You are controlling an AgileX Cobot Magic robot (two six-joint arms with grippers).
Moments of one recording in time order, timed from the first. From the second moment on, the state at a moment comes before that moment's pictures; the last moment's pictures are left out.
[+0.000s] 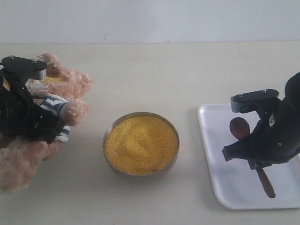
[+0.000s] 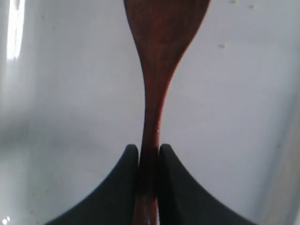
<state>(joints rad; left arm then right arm) -0.31 1.52 -0.80 0.04 0.71 -0.12 0.37 1.60 -0.66 -0.08 0.55 0.24</state>
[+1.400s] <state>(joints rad) -0.23 1.61 -0.81 -0.03 0.63 -0.27 0.37 1.18 -0.66 -0.06 0.47 0.27</state>
